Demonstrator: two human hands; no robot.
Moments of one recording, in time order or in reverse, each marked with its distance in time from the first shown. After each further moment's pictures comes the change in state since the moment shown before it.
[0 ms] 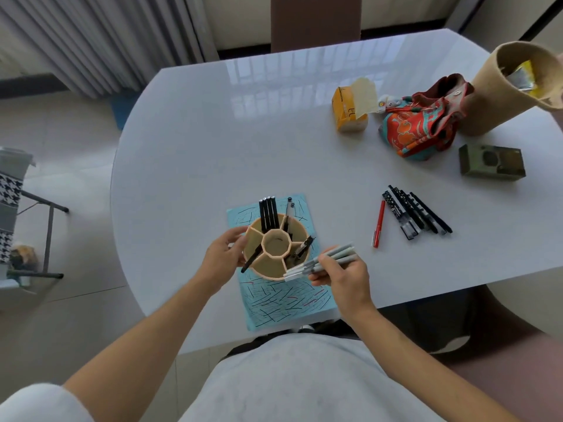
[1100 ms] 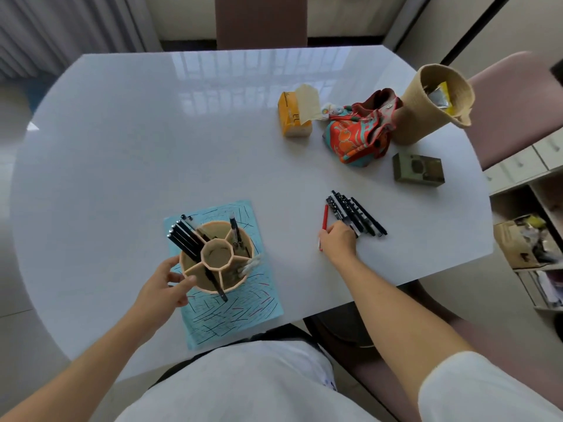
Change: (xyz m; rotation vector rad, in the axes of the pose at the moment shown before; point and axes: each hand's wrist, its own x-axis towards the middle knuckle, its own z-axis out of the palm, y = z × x) left_hand -0.019 -0.041 0.011 0.068 -0.031 -0.084; right_hand 0.145 -0.022 -0.106 -1.095 0.294 0.112
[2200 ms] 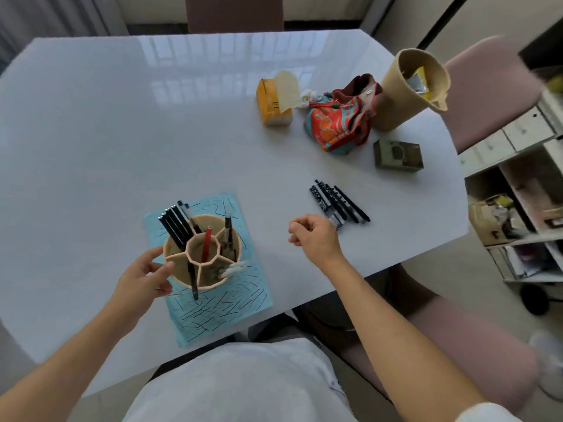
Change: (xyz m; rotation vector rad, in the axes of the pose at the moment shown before) left_hand 0.010 0.018 -0.008 -0.116 -0.022 0.004; right_hand -0.066 -0.017 -0.018 0.564 -0.128 -0.154
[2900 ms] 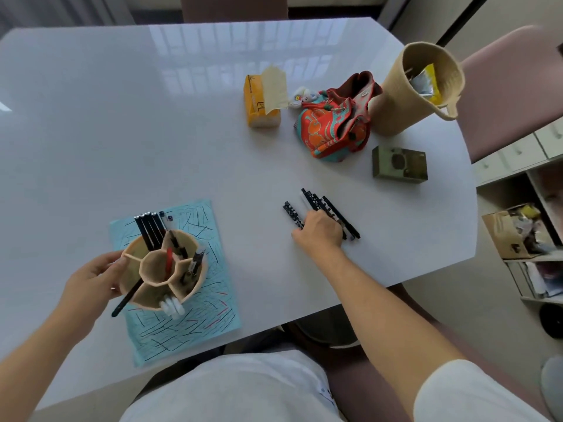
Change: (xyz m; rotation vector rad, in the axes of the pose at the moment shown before) left_hand 0.011 0.025 0.017 0.020 0.237 -0.045; right_hand 0.111 0.036 -0.044 -1.056 0.014 -0.042
